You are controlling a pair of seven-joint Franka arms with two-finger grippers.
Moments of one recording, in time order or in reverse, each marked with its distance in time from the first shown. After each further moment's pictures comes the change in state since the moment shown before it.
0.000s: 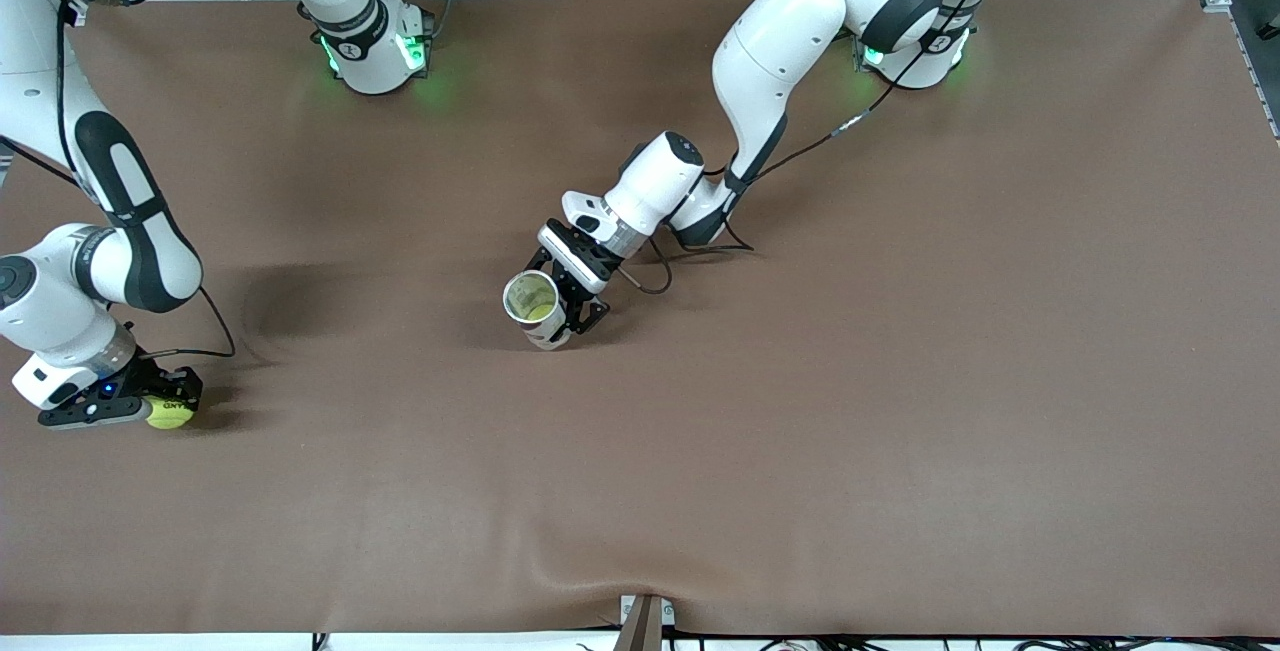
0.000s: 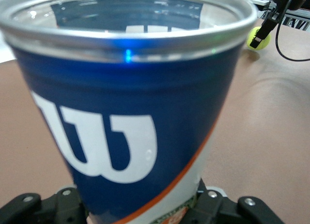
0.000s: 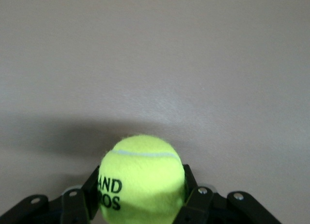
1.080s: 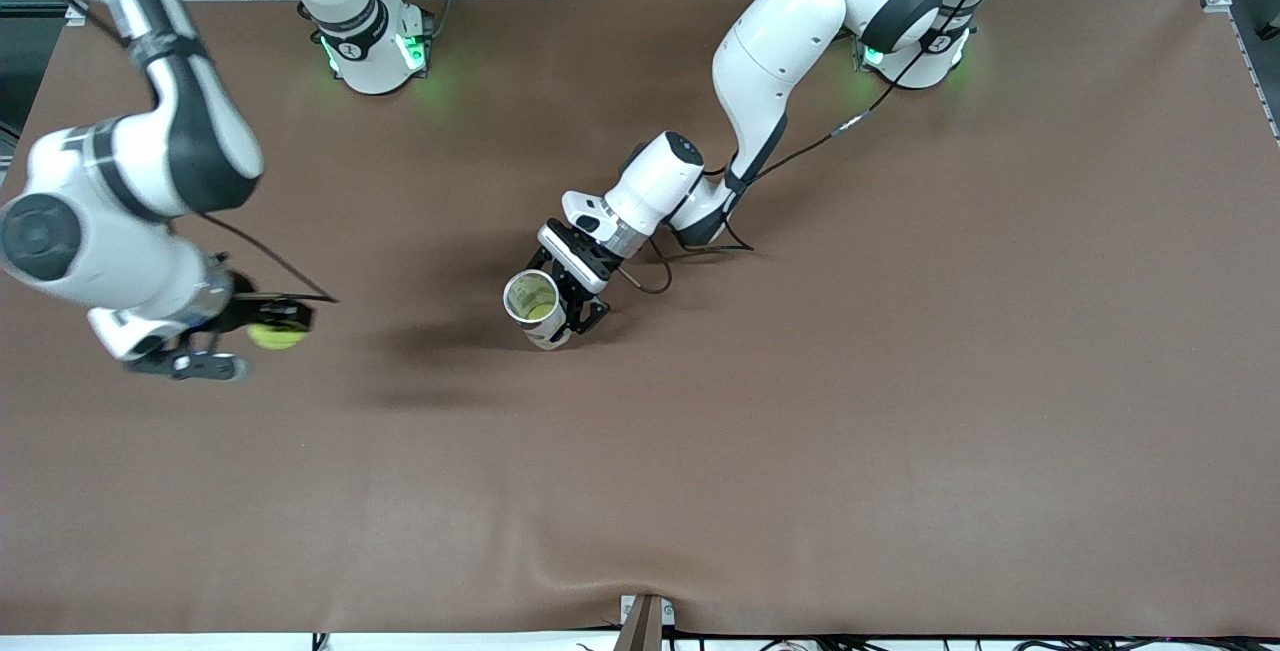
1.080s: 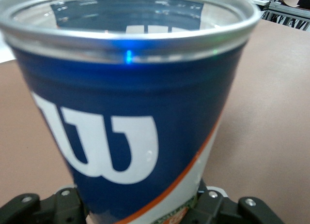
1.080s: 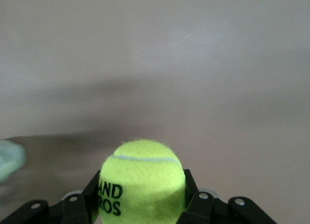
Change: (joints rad) left arm 0.000 0.000 0.000 0.000 0.000 0.001 0.000; right arm 0.014 -0.351 0.526 0.020 0.010 -0.777 0.806
